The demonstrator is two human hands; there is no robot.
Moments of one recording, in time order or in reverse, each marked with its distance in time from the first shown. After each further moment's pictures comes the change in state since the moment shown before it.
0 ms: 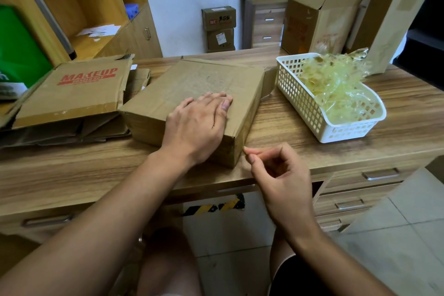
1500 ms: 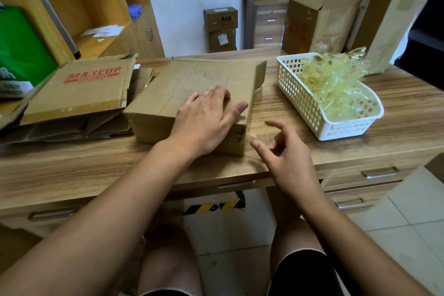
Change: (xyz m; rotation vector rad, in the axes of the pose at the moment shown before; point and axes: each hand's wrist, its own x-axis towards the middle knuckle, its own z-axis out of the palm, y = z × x) left_hand 0.006 0.011 -0.005 -0.039 -0.030 -0.031; right_hand 0.036 0.018 -0.022 -0.496 -0.096 0.011
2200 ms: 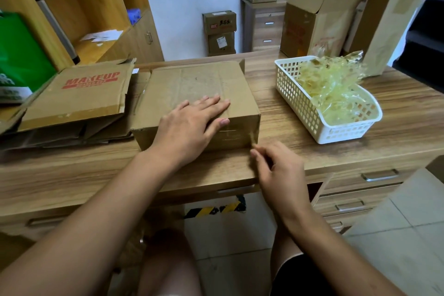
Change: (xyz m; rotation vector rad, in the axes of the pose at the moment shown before) left_hand -0.011 -0.028 -0.003 0.102 -0.027 0.078; right_hand -0.018 -0.009 0.011 -0.155 0.089 -0.178
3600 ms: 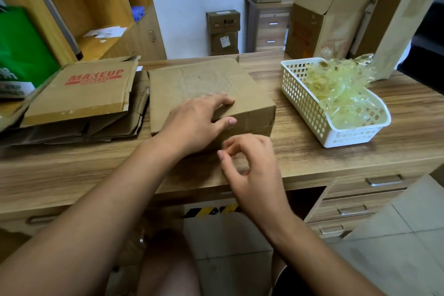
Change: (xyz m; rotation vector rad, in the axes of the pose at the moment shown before) left_hand 0.019 0.002 -0.012 -0.193 -0.115 -0.080; right_hand 0.005 -0.059 0.015 0.173 -0.077 -0.070
